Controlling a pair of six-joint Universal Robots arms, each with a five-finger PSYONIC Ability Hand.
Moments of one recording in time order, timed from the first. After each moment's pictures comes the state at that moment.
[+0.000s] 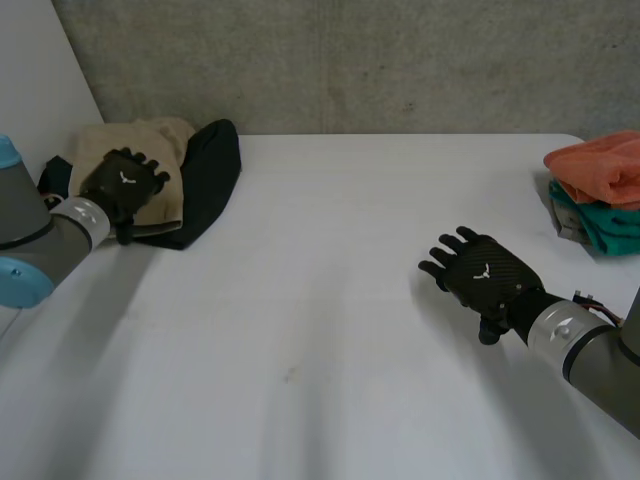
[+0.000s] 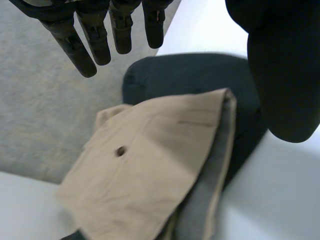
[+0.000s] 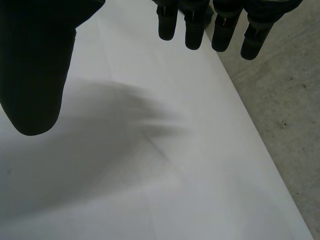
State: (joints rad) left arm 4.66 -2.31 -1.13 3.22 -1.25 4.04; right arm 1.74 -1.25 1.86 -0.23 1.05 2.24; left_hand 0.20 0.20 0.21 0.20 0.05; right_hand 0.22 0.21 0.20 0.21 0.05
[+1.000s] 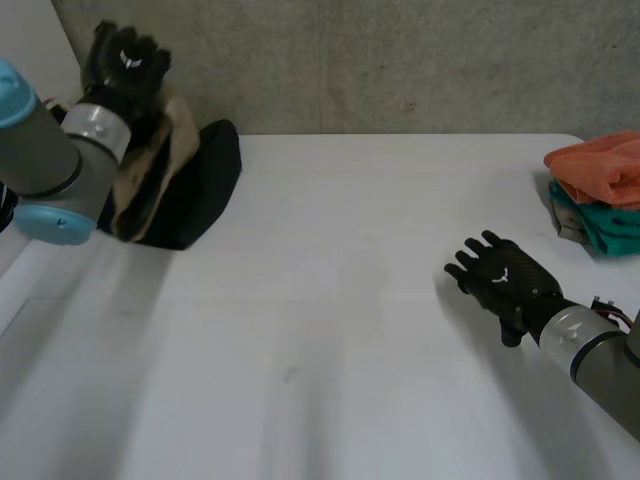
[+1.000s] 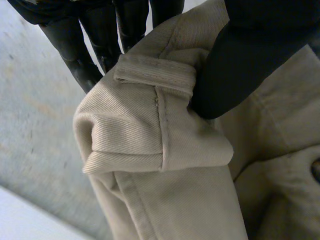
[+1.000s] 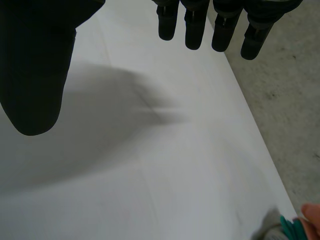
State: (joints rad) left arm 4.47 -2.18 -0.99 3.46 -1.41 3.80; right arm 1.70 -1.24 1.90 -0.28 1.14 2.19; left_hand 1.08 1.19 1.17 1.19 0.98; right_hand 0.22 0.21 0.20 0.21 0.05
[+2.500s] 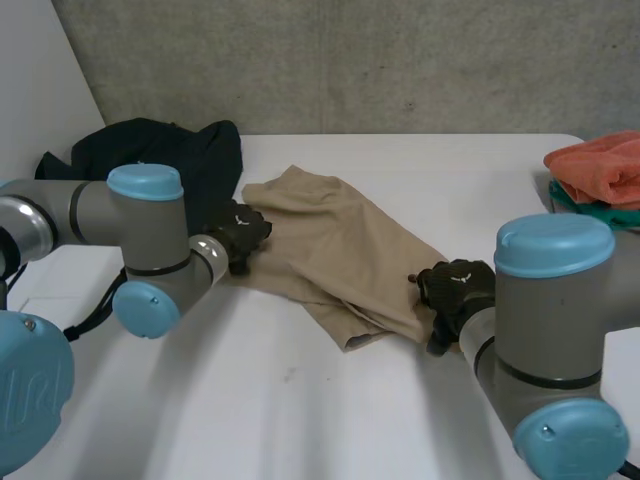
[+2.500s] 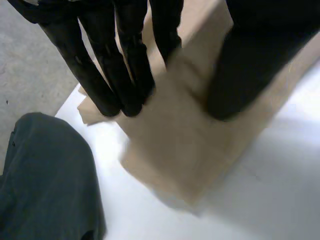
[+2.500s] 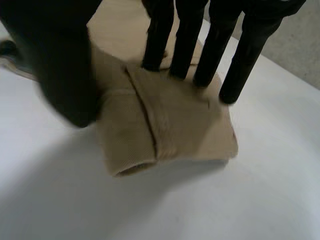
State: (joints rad) left arm 4.28 -2.48 -0.96 3.07 -1.46 3.80; right arm 2.15 -1.12 1.57 0.04 1.77 2.94; left_hand 1.04 1.03 1.02 1.01 0.83; right_hand 0.83 0.87 0.85 0.84 0.66
